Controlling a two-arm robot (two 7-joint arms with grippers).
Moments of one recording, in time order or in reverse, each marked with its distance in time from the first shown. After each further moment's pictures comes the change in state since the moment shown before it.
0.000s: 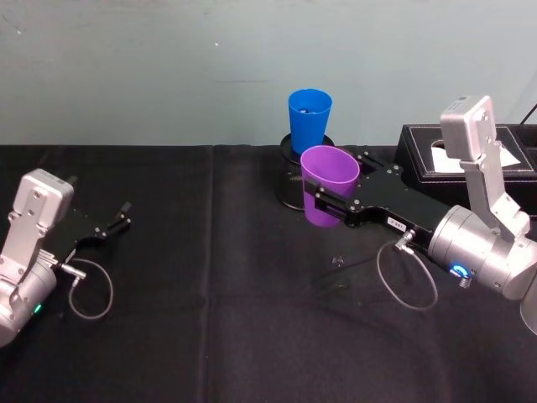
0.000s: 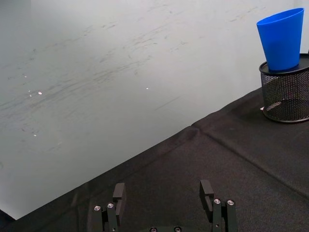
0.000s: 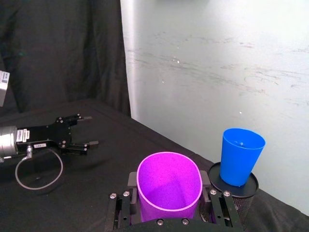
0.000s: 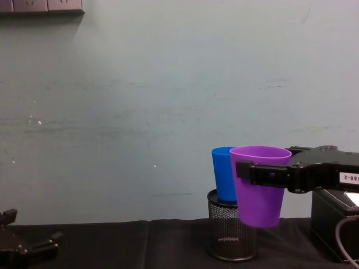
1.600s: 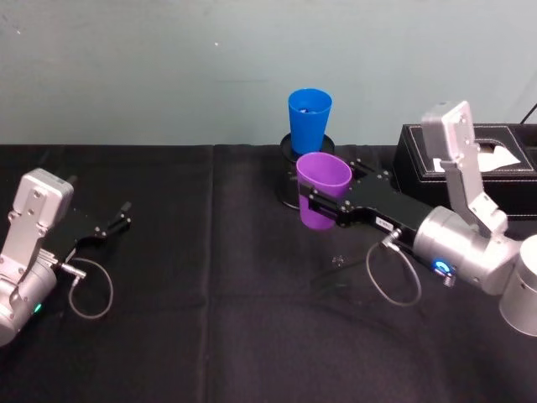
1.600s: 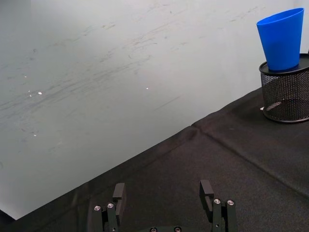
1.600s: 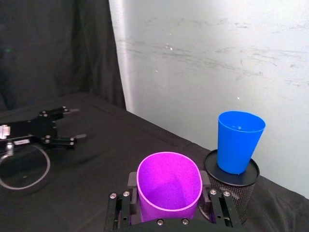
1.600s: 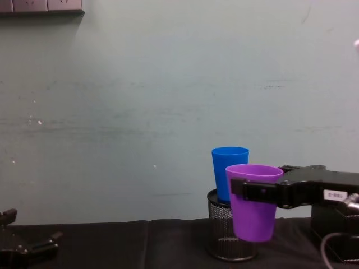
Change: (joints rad) left arm 0.000 0.000 0.000 0.000 0.000 0.000 0.000; right arm 0.056 -0.041 -0.037 0.114 0.007 -0.001 -0.013
